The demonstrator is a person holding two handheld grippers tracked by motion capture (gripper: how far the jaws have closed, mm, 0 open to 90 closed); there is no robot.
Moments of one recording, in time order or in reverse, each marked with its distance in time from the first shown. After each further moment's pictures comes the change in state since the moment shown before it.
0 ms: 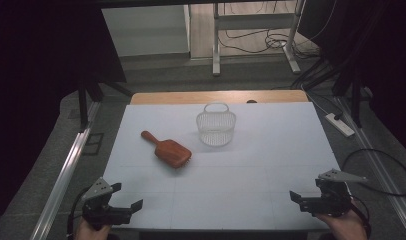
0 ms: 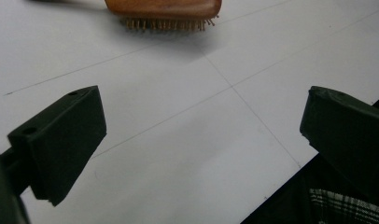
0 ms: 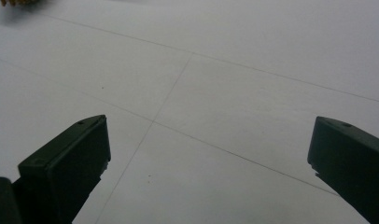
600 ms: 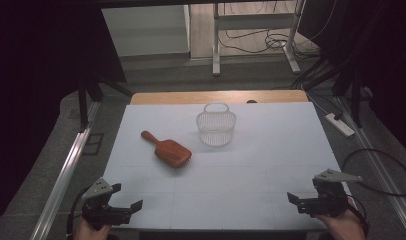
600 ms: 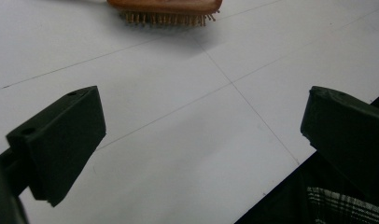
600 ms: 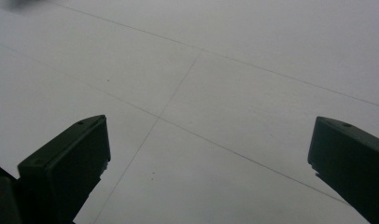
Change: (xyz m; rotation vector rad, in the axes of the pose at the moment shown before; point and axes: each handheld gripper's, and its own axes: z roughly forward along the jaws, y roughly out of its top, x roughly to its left) left arm 0.002 0.000 0.000 0.014 -0.006 -0.017; right arm 0.004 0.001 0.003 0.017 0.013 -0.048
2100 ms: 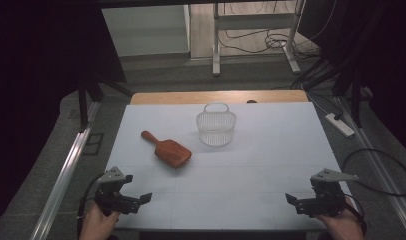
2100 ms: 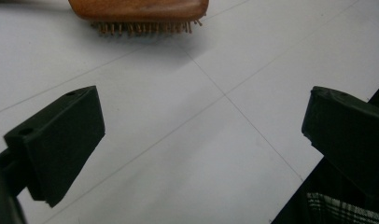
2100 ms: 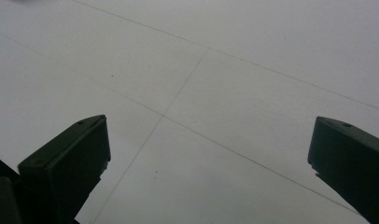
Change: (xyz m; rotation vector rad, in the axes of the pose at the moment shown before) left arm 0.009 0.029 0.029 0.065 -0.081 0.057; right arm 0.003 0.002 0.003 0.015 0.011 -0.035
